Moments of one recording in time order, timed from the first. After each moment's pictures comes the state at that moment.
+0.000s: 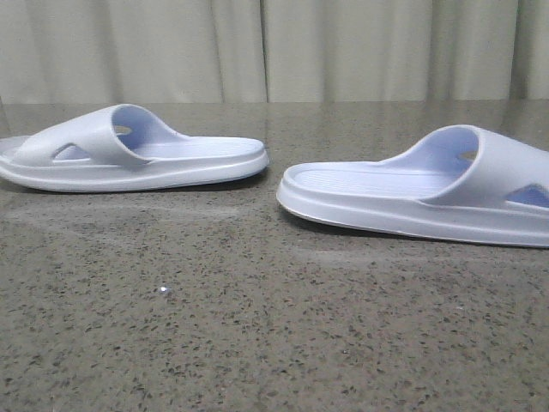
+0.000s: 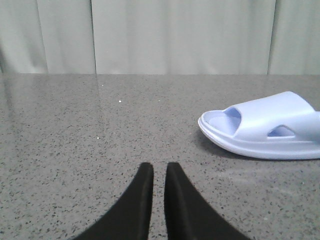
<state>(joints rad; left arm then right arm) -0.07 0.00 0.00 -0.04 0.12 0.03 -0.02 -0.01 0.01 0.07 0.10 -0.12</state>
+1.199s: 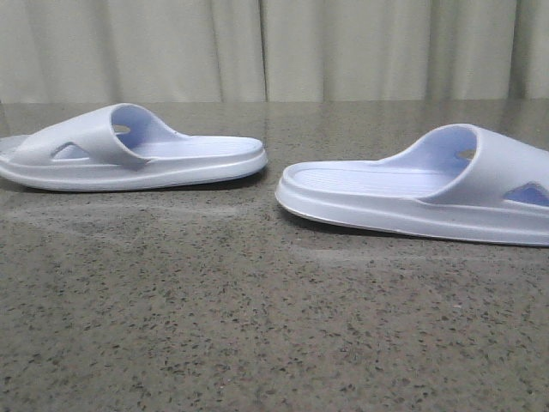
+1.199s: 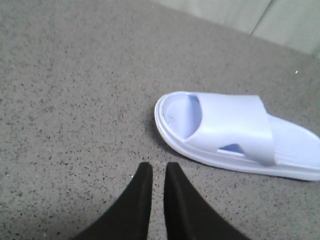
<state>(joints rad) -0.07 0.70 -0.50 -0.36 0.40 0.04 -0.02 0.73 -0.49 0.46 0.48 -0.12</state>
